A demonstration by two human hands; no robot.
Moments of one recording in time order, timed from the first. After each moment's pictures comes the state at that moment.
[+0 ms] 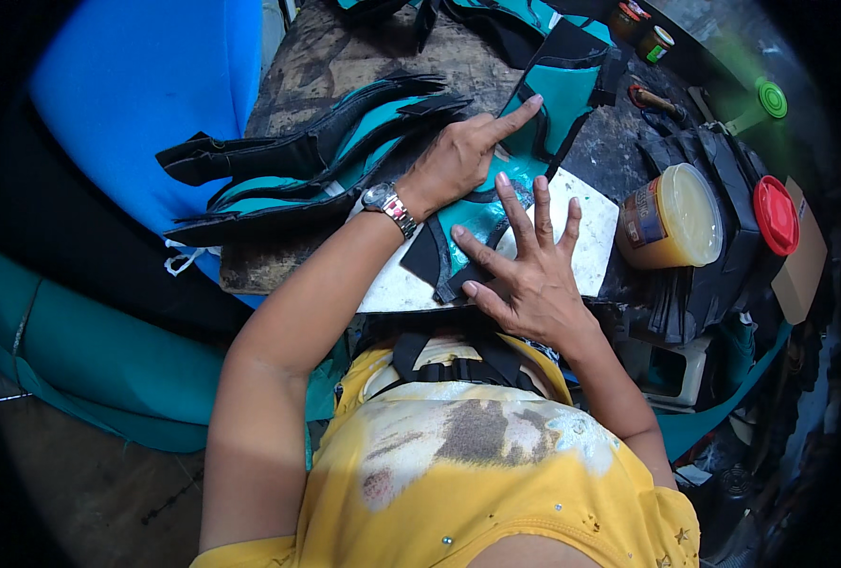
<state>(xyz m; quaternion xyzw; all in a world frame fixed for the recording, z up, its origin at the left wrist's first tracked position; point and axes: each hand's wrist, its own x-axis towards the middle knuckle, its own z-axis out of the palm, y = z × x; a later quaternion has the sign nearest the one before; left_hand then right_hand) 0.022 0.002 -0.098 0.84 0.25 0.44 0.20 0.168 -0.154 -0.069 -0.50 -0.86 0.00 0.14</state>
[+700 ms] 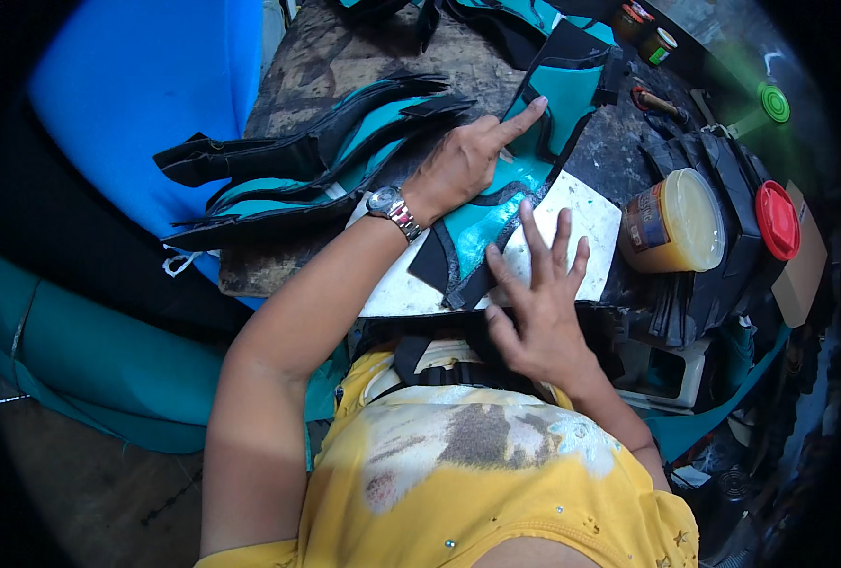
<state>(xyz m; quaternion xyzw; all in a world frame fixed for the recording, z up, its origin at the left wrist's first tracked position) 0.024 0.000 -0.097 0.84 0.27 0.44 0.17 0.159 -0.186 -0.051 -0.55 -0.82 0.08 0.15</state>
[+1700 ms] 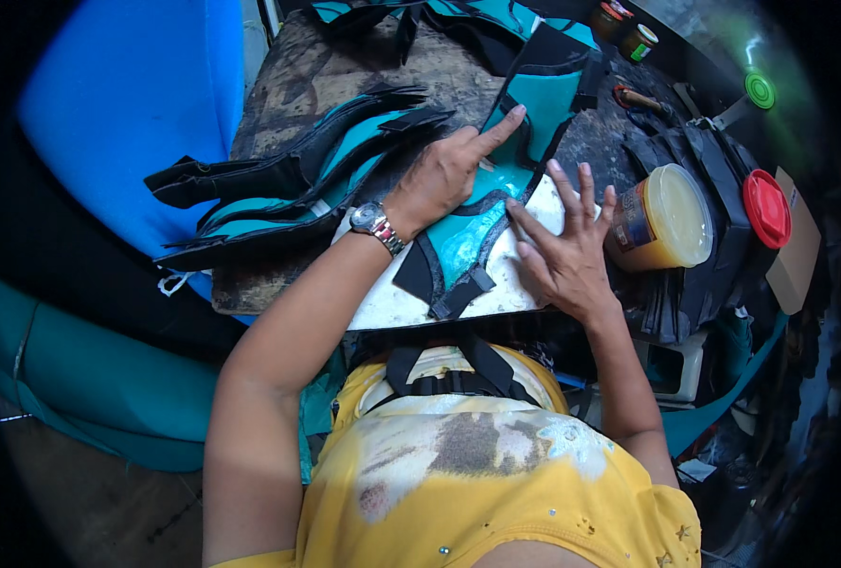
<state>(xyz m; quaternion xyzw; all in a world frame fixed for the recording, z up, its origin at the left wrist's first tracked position) 0.023 -0.004 -0.093 0.84 0.27 0.42 0.21 0.220 -0.131 -0.069 -0.53 -0.83 -0.11 0.16</state>
